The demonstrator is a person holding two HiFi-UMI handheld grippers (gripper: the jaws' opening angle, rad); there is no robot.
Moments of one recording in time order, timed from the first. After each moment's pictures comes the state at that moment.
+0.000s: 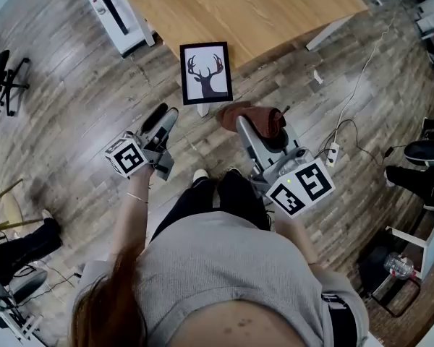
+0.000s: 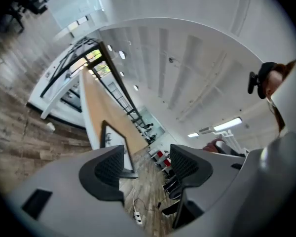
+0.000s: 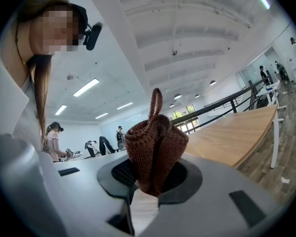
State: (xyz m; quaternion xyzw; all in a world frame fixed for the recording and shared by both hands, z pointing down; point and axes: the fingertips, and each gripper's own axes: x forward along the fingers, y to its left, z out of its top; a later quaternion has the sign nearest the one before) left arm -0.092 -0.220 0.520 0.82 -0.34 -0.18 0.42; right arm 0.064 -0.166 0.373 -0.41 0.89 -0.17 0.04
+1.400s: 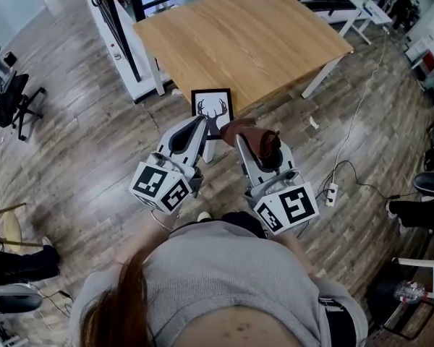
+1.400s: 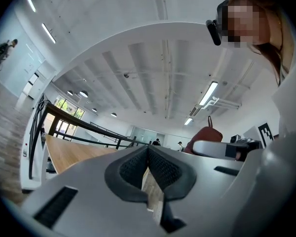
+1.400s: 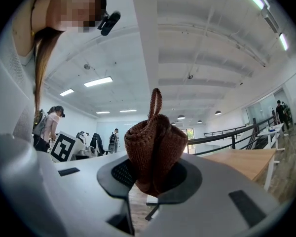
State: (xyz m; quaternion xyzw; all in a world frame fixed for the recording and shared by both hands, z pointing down) left arm -0.028 -0.178 0.332 0.91 -0.39 -0.13 0.10; right arm 0.044 -0.136 0.303 -0.45 0.89 0.00 0.04
